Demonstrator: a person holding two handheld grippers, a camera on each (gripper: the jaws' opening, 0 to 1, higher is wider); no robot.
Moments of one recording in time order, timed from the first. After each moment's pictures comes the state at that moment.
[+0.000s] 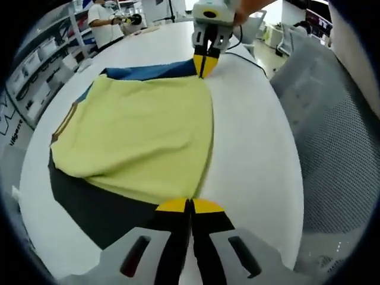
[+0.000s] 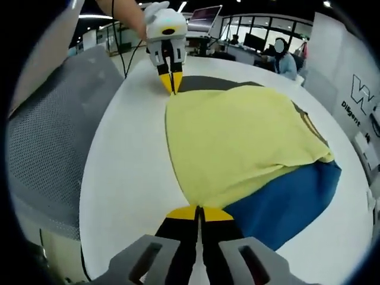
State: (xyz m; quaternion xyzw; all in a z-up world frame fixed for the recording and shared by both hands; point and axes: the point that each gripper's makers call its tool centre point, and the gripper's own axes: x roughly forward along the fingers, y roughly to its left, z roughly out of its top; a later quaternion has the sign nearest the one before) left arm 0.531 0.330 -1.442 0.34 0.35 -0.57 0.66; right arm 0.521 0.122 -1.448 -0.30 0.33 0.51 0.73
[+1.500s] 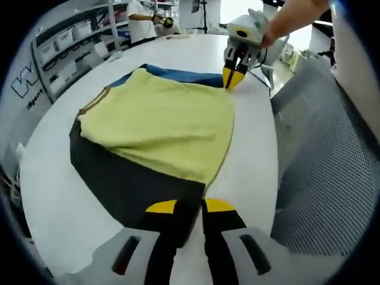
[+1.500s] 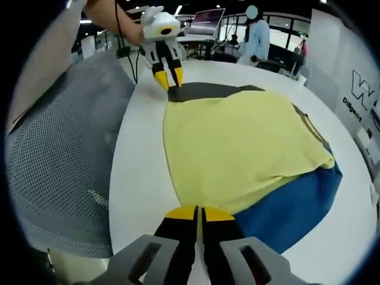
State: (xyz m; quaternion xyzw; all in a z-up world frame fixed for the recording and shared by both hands) left arm 0.495 0.367 -1.425 0.29 0.35 -0.53 0.72; right arm 0.485 0.145 -1.435 -0.28 0.33 0.52 0.74
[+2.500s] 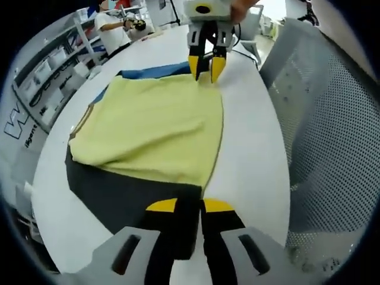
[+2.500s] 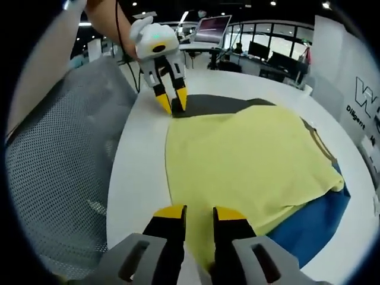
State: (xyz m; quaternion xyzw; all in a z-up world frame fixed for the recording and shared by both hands) left arm 0.495 0.357 -1.442 0.38 0.30 -0.55 0.68; right arm 0.489 0.184 -1.436 -0.27 0.31 0.54 0.73
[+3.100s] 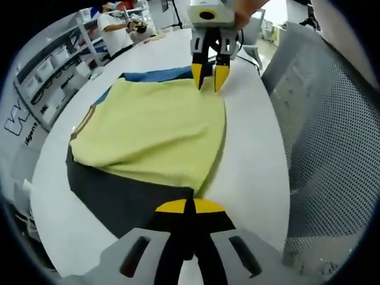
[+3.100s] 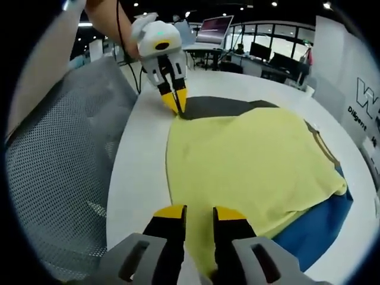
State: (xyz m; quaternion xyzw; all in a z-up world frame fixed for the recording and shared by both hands) left arm 0.501 0.356 -1.434 0.36 0.30 -0.54 0.70; right arm 0.488 0.191 -1.437 -0.27 0.31 0.55 0.73
